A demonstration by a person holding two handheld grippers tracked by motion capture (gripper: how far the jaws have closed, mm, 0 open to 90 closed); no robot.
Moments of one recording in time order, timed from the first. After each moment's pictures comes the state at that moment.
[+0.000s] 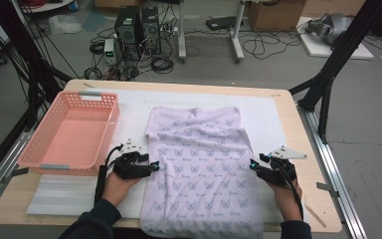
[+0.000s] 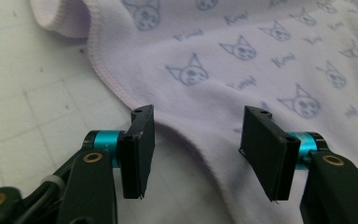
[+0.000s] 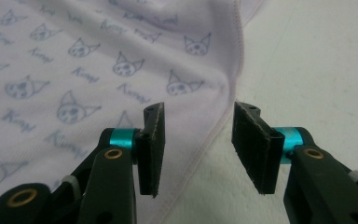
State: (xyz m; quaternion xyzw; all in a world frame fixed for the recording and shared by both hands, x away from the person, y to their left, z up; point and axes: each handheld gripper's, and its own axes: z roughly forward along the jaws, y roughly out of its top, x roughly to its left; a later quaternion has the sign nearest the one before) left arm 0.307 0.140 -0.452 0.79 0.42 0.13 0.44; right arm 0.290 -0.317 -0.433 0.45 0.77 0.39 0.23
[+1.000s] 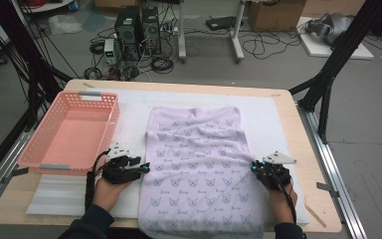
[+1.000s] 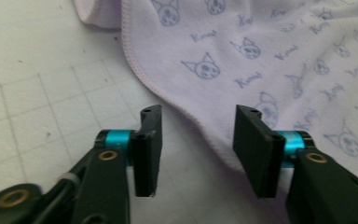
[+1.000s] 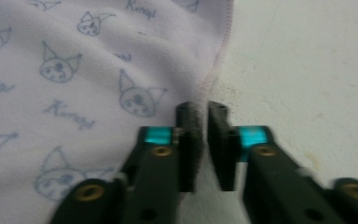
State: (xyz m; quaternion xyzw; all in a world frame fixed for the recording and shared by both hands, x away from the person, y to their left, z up) left arm 0.292 0.165 -0.450 0.76 0.44 0.12 0.46; right arm 0.285 -0.305 -0.450 0.46 0.77 0.34 0.27
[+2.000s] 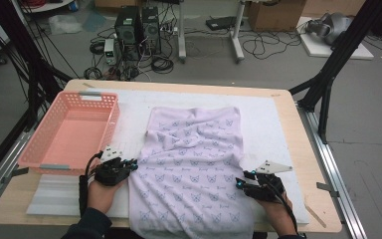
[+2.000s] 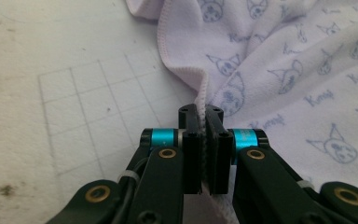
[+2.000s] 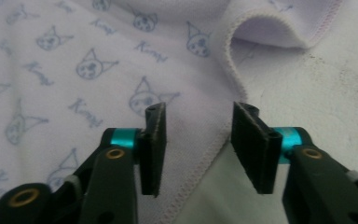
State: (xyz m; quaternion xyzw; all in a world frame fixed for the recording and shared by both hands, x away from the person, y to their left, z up) left arm 0.285 0.180 -0.449 0.75 0.47 0.17 0.43; right arm 0.260 -0.283 -0.451 0.41 0.81 0.39 0.16
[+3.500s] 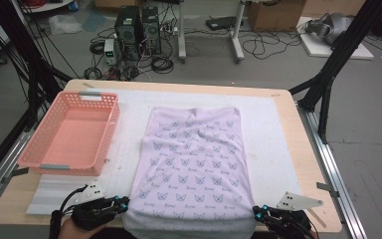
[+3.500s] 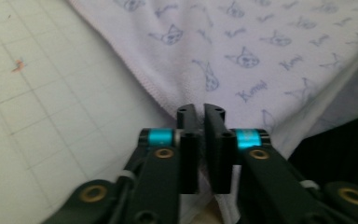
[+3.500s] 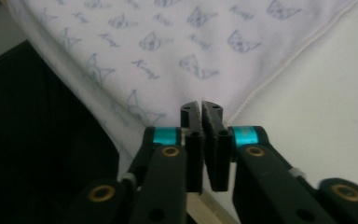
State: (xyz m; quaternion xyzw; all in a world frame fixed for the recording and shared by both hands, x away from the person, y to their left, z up) left arm 0.188 0.204 -0.432 0.79 0.40 0.09 0.46; right arm 0.164 -0.311 -0.416 0.39 0.82 0.40 0.11
